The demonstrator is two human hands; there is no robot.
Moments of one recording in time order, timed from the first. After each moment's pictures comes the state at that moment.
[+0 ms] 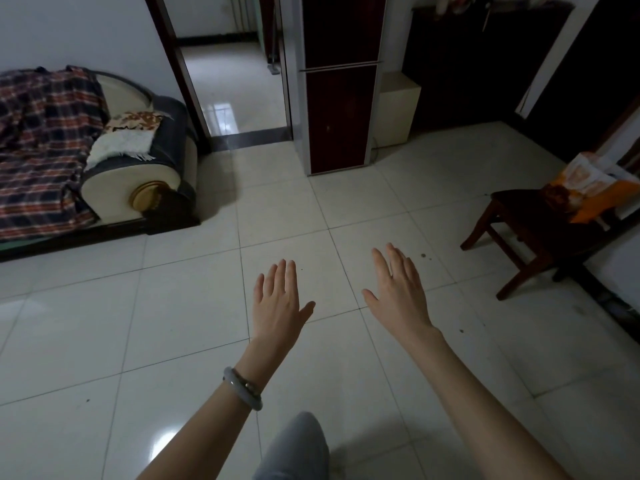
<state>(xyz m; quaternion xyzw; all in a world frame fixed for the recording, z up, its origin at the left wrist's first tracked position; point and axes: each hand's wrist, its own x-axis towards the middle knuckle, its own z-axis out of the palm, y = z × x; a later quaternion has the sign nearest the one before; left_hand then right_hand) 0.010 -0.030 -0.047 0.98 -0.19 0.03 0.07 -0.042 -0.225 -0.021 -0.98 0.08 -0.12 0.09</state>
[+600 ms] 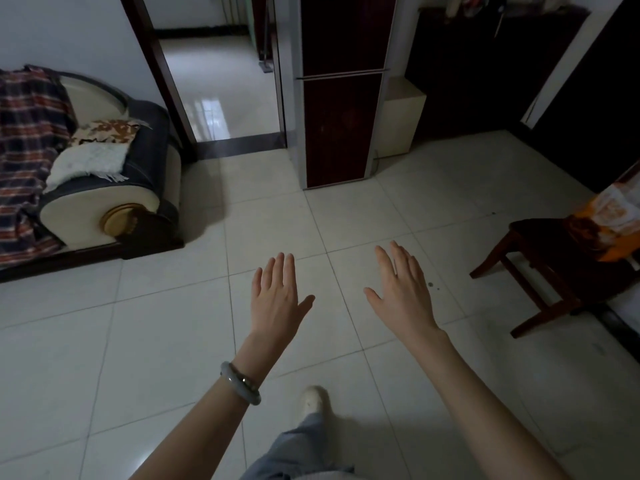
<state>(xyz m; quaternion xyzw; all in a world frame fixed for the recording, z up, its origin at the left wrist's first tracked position) 0.255 -0.083 -0.052 0.98 -0.20 0.05 0.09 0.189 -0.277 -0.021 -0.98 0.10 -0.12 0.10</state>
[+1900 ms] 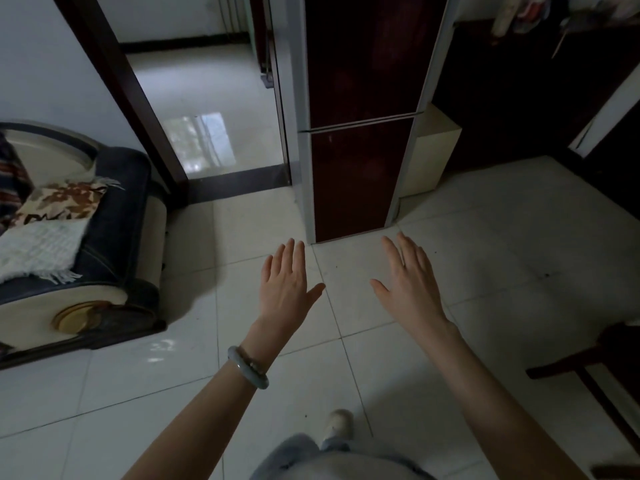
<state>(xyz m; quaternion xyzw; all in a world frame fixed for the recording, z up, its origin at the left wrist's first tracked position) 0.779 -0.245 -0.034 0.97 -0.21 0.03 0.08 0.706 -0.434 -0.008 -0.98 0.09 -0.12 0.10</state>
